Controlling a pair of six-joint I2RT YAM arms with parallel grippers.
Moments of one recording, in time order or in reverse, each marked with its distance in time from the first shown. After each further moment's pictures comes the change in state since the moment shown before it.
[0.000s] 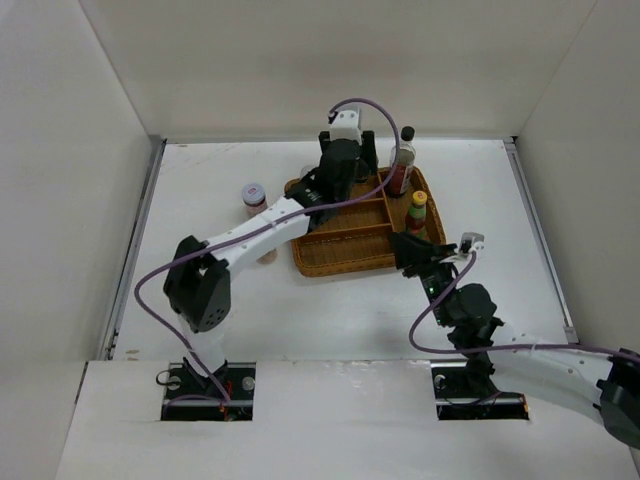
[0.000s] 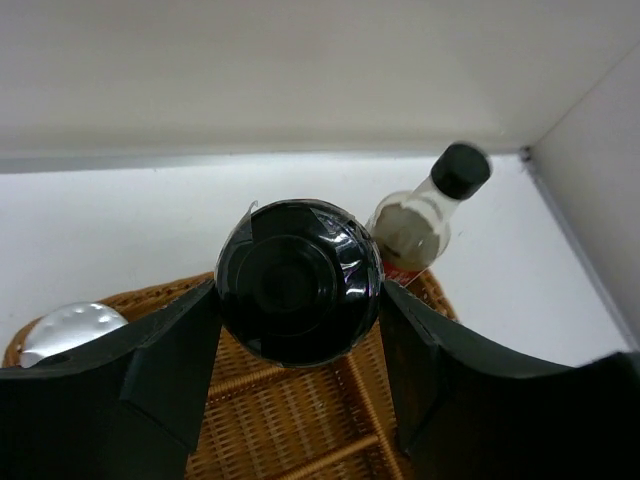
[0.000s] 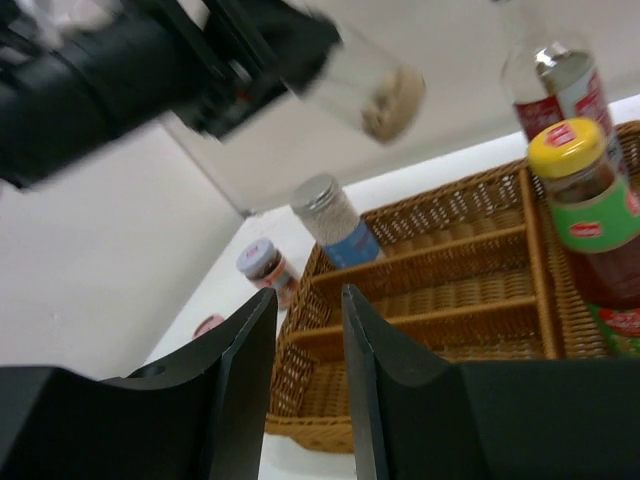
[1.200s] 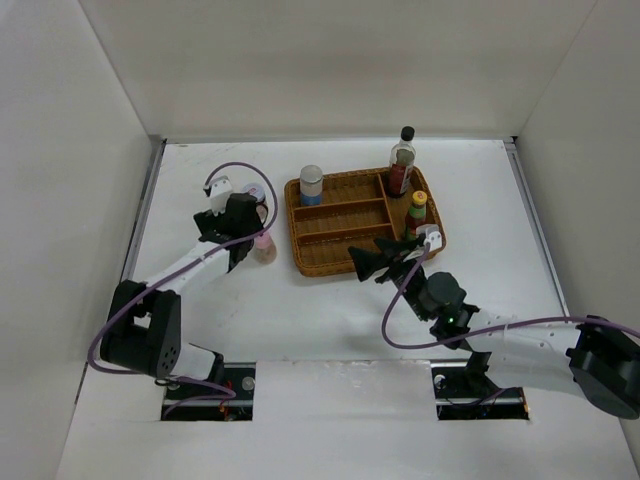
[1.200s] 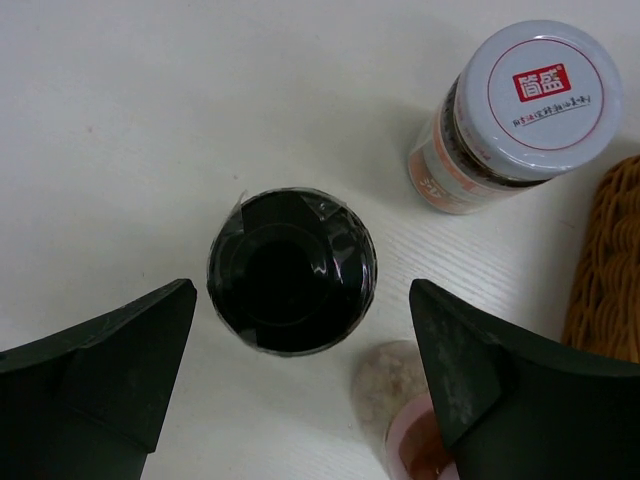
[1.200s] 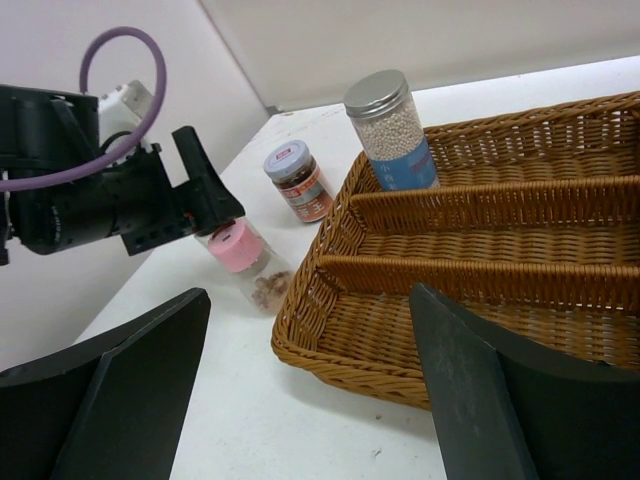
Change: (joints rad) left arm 0.468 -0.391 -0.780 -0.187 -0.131 -0.179; right arm 0.053 0.244 0.094 -0.002 -0.153 -0.024
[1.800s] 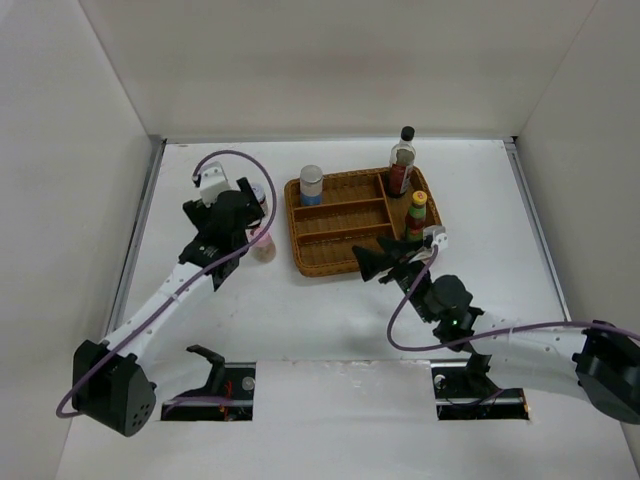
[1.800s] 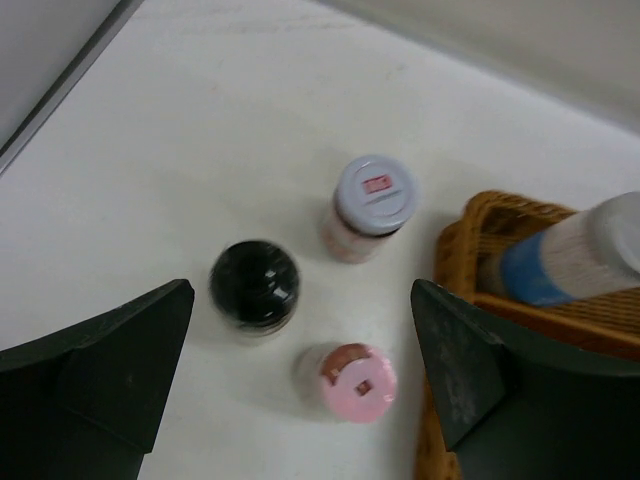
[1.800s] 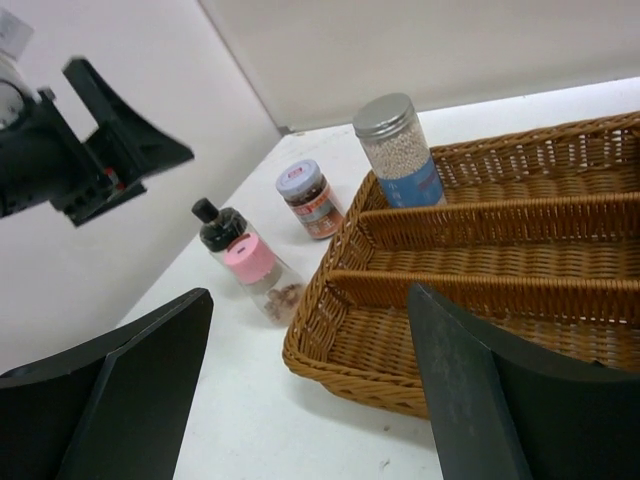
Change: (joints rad) left arm -0.126 -0.287 0.072 -0.047 -0.071 0.063; right arm -0.002 -0.048 -0.023 0.030 0.000 0.000
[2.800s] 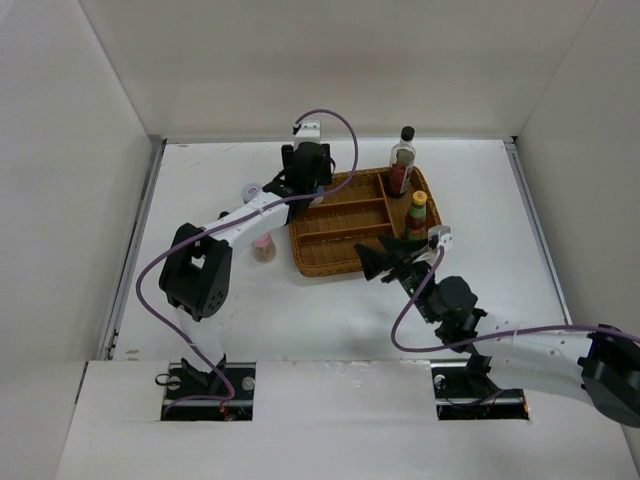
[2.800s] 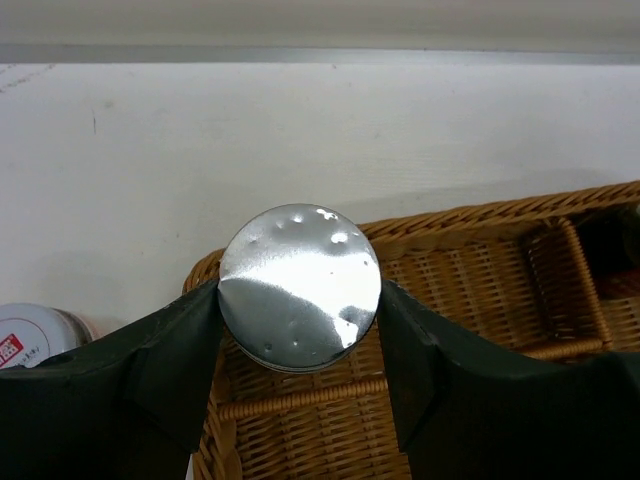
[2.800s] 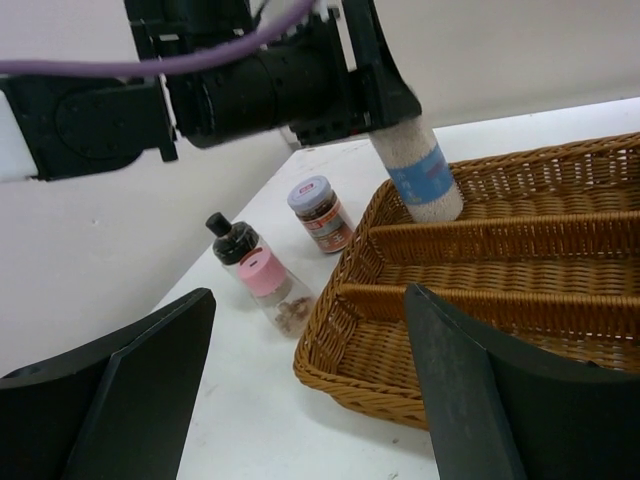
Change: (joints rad) left arm -0.132 0.741 0.579 0.159 0.227 0.171; right arm 0.001 -0.030 -0.002 0.010 -0.004 -0.007
